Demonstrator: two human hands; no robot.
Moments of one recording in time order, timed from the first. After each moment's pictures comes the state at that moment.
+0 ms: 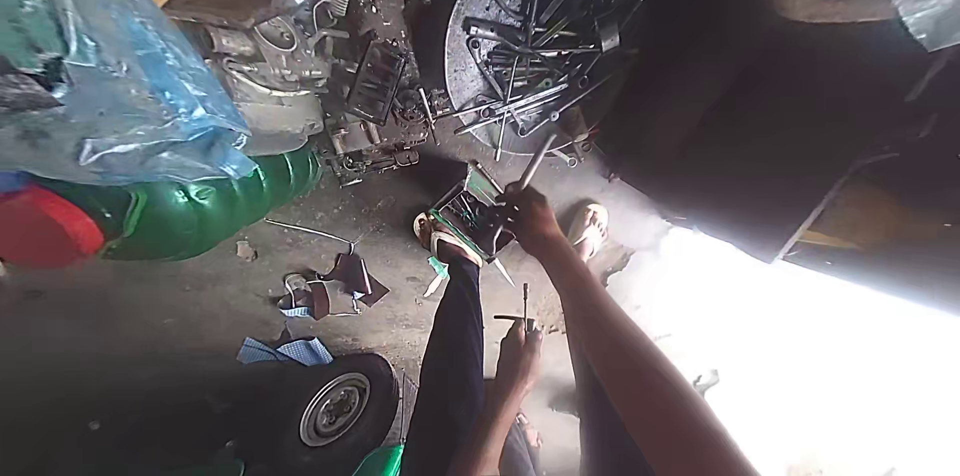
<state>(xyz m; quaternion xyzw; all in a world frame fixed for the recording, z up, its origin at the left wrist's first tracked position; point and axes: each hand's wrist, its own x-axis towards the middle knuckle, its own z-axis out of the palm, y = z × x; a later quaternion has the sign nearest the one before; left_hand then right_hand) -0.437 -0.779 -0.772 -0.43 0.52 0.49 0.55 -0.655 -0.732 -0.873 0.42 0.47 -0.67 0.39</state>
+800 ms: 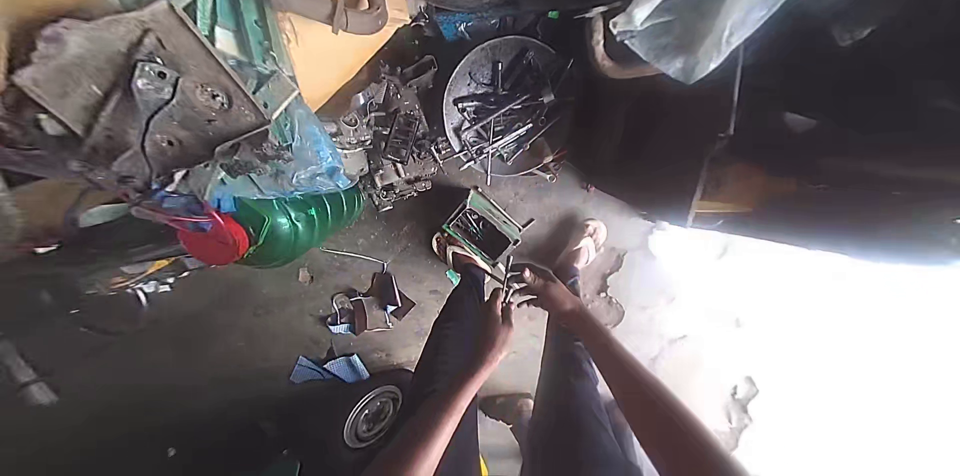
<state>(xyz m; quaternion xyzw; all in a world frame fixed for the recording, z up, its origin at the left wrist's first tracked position) -0.540 -0.815 -0.649 -0.17 0.79 0.30 0.51 -0.548 -0.640 -0.729 0.30 0.42 -0.67 0.53</state>
